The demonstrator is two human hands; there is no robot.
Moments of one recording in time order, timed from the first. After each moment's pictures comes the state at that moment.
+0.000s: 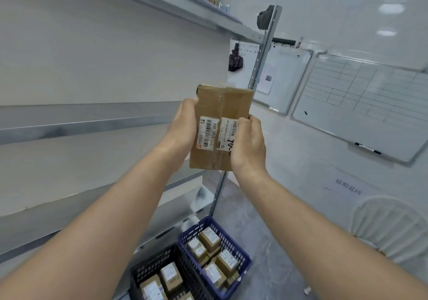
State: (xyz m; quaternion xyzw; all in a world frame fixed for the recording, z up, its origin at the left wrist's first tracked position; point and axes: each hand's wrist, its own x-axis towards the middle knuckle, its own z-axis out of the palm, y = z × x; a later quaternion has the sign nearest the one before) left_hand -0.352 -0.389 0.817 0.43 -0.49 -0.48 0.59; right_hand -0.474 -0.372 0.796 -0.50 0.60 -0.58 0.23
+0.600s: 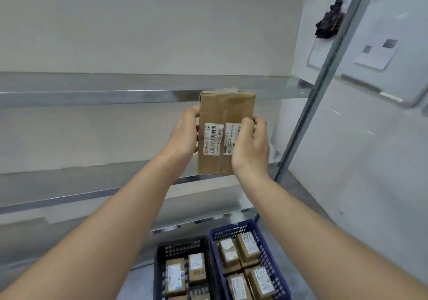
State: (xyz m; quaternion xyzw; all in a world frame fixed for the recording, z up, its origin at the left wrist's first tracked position) left_hand -0.460 -0.579 0.709 0.59 -0.35 -0.39 0.62; right_hand -0.574 -0.613 0.689 -0.58 0.54 -0.49 0.37
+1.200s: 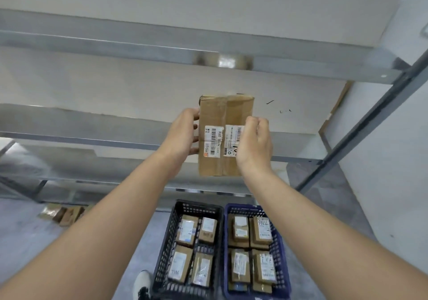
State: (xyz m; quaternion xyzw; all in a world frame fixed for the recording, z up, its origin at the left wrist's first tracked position) left_hand -0.484 -0.616 0.659 0.68 -0.17 -0.35 0.61; right_hand -0.583 -0.709 0.618 -0.63 0.51 -0.34 0.48
